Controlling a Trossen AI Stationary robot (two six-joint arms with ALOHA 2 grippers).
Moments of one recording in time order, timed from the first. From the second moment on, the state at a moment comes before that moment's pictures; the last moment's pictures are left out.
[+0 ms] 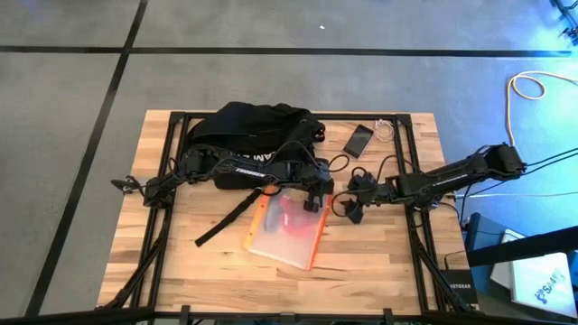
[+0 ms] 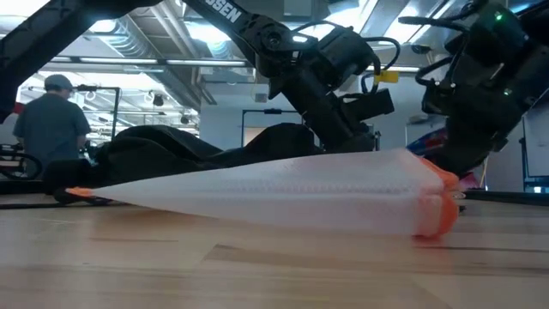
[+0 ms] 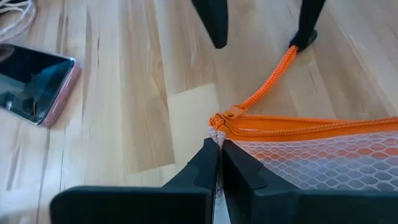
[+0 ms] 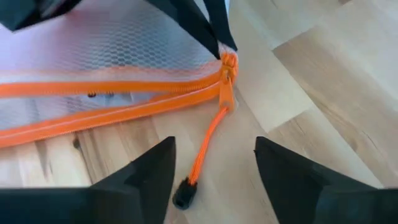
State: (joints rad) left arm 0.08 2.30 1.70 -0.19 -0.12 0.43; right arm 0.14 1.09 0.33 -0.15 0.23 0.60
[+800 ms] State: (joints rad) left arm 0.08 2.30 1.70 -0.20 -0.11 0.42; right arm 0.14 1.22 0.33 -0.11 0.10 0.60
